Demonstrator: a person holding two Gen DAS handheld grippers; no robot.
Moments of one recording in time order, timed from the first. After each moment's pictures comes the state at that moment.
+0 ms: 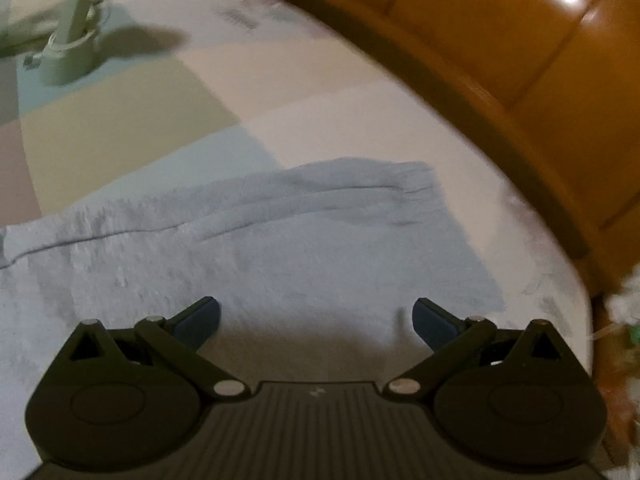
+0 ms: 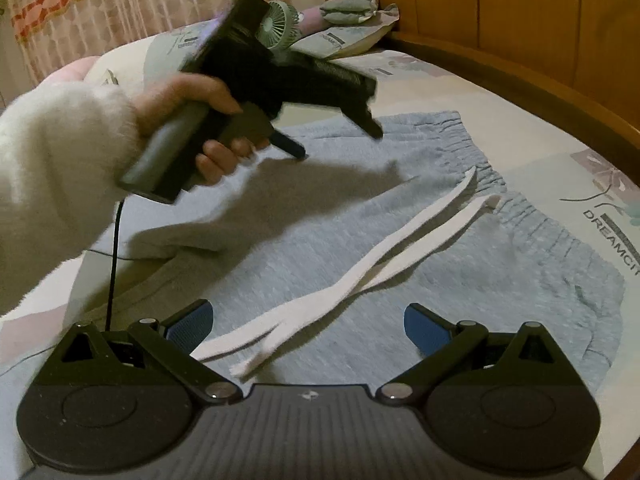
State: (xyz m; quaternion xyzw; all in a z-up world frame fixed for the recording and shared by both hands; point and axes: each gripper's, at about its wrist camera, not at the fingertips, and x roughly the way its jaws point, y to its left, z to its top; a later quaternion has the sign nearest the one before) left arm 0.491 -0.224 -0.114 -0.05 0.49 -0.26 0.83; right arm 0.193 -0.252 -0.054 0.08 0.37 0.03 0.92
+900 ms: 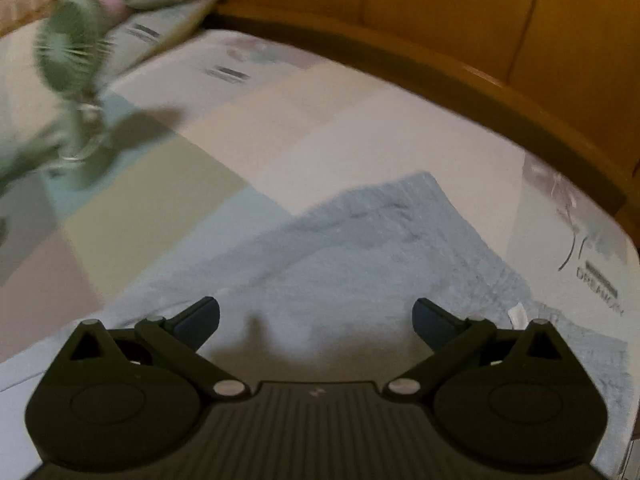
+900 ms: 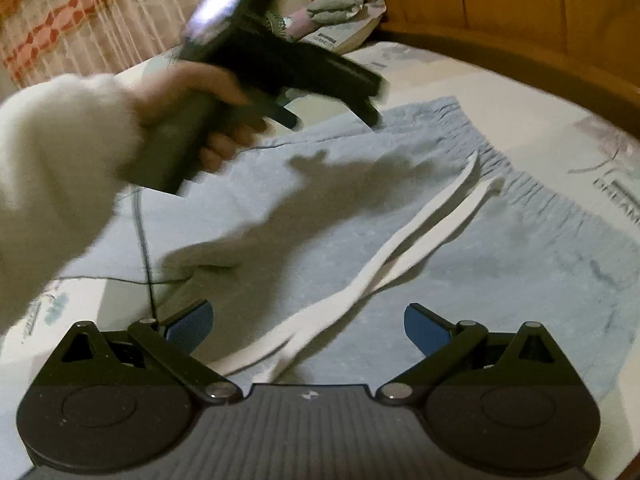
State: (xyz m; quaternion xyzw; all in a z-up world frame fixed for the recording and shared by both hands) left arm 0.472 -0.226 -0.053 0.09 0.45 -0.23 0.86; right arm 0.198 -0.263 -0.058 0.16 0.37 0.04 0.91
